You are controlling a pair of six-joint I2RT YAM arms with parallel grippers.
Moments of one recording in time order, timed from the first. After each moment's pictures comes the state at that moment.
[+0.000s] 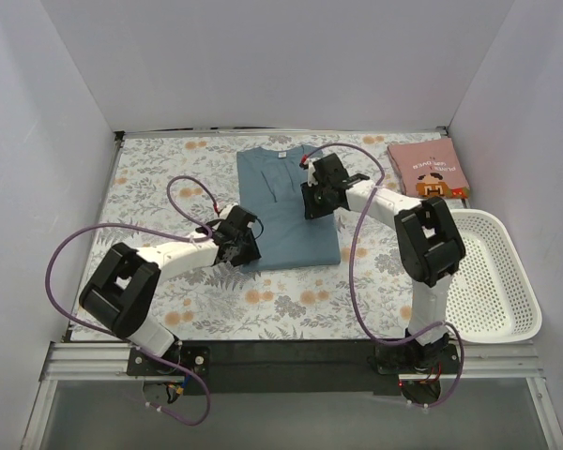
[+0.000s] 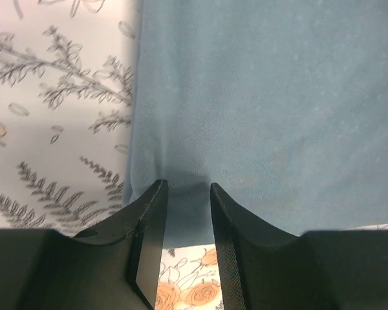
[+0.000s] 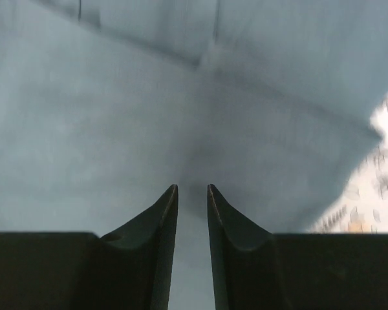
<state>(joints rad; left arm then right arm) -0.63 1.57 0.82 -0.28 -0.16 -0.87 0.53 1.92 1.35 -0.37 -0.15 0.14</state>
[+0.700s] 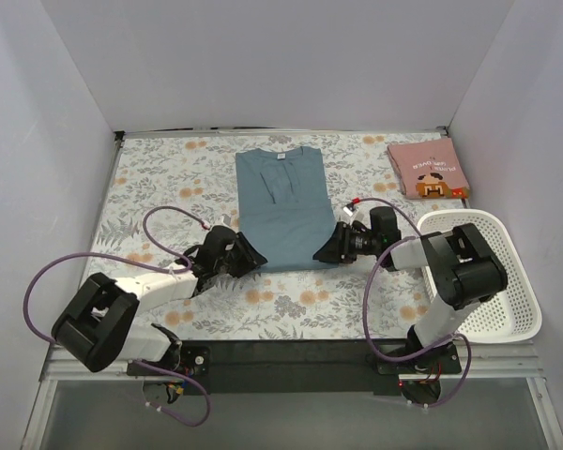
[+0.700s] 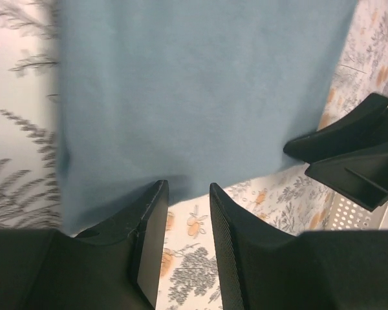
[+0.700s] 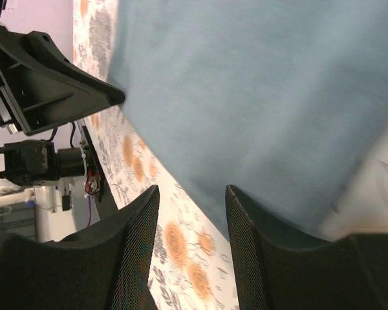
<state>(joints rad) -0.61 1.32 0.48 0.15 0.04 -1.03 0.32 1.67 0.55 0.47 -0.86 0.61</state>
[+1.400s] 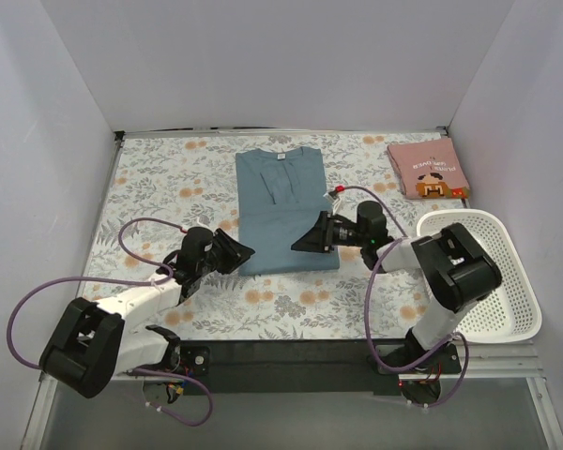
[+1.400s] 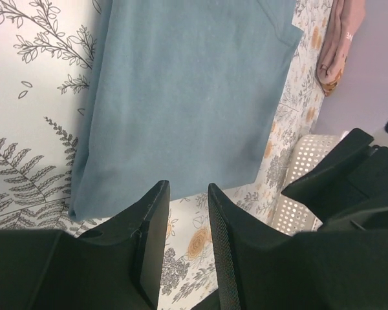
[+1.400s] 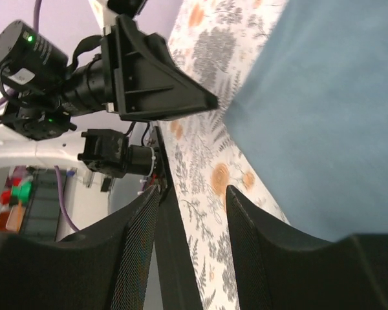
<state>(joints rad) -0.46 1.15 0.36 0.22 0.13 -1.16 0.42 1.64 0.55 0.80 -0.93 0.86</state>
